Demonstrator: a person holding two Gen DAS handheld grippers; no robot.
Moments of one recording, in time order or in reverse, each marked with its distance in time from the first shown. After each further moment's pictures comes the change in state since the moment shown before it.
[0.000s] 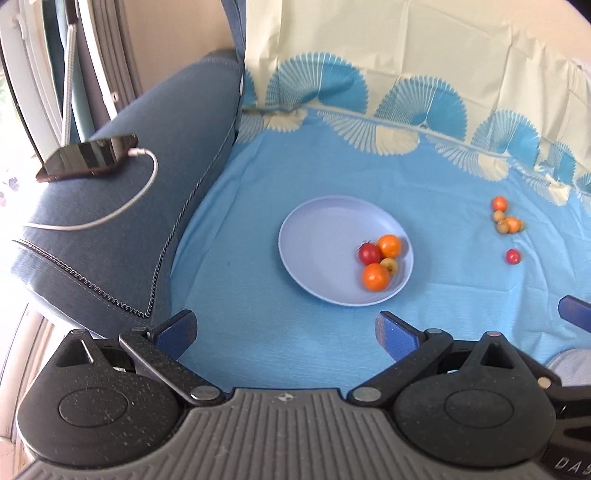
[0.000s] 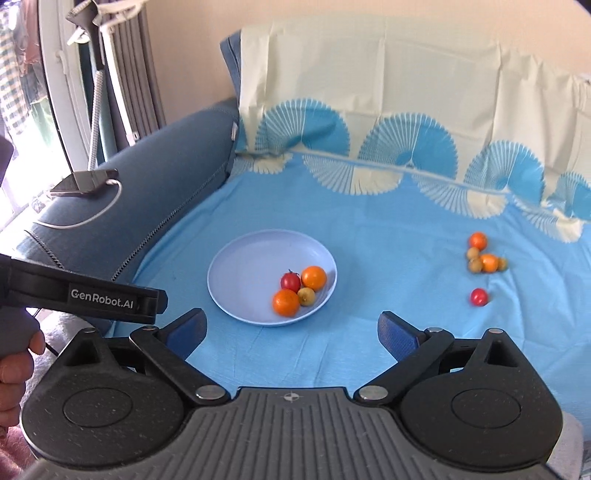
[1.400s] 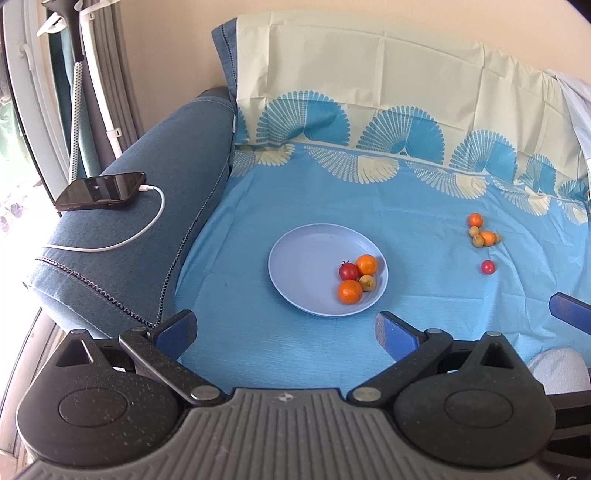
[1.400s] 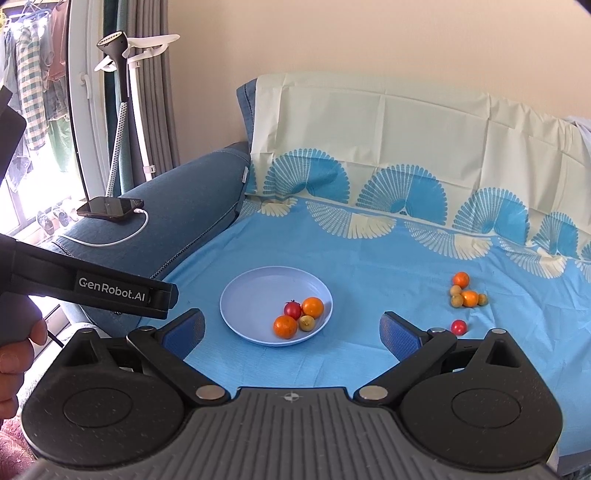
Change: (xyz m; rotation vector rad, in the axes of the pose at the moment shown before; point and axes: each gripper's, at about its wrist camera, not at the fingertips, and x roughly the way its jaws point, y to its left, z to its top) left arm -0.049 -0.013 -0.009 0.040 -0.092 -0.013; right arm -0.058 0.007 -0.013 -0.032 -0.121 -0.004
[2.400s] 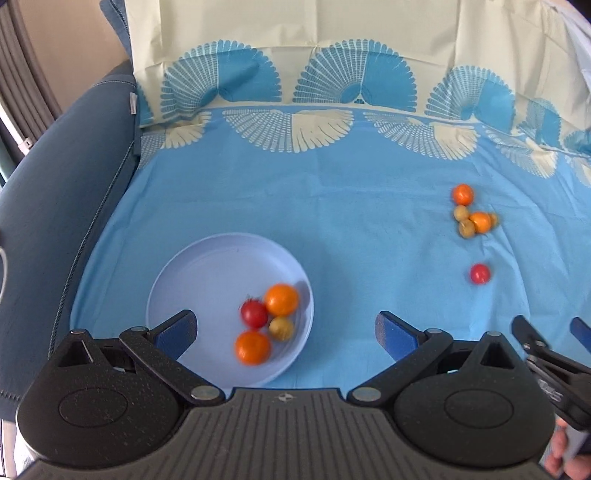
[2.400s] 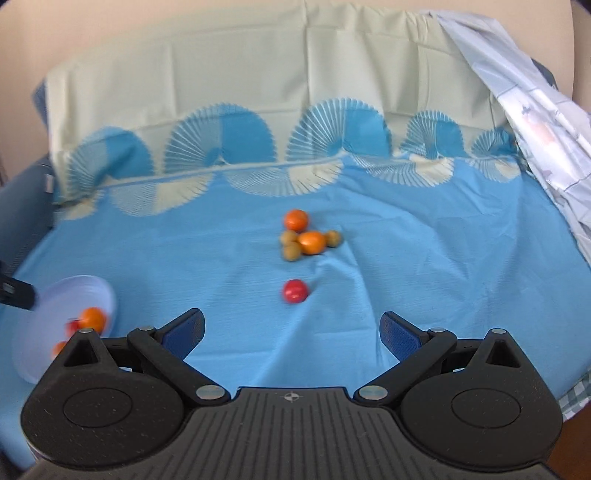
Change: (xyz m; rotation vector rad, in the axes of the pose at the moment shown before) left arm 0.169 -0.148 0.091 0.112 0.189 -0.021; right arm 0.140 -0.211 -0.049 0.306 0.084 -0.380
